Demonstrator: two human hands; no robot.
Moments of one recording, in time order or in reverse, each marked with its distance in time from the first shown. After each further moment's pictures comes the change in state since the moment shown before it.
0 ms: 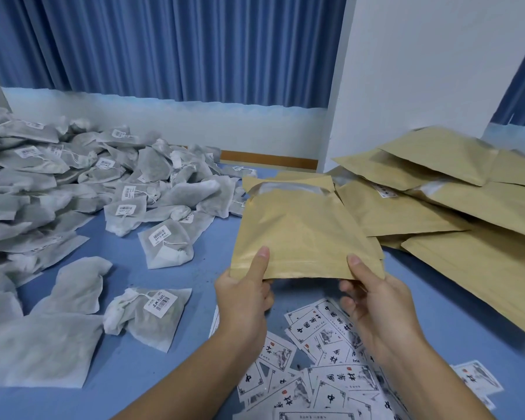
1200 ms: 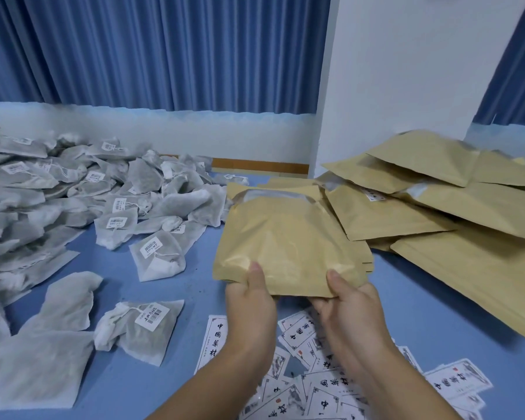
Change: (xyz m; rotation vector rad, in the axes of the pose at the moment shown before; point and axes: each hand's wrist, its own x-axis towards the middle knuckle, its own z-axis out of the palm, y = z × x) left_hand -0.021 -0.003 0.022 0.100 0.059 0.091; right_hand -0.021 0.010 0.029 0.232 -0.088 -0.058
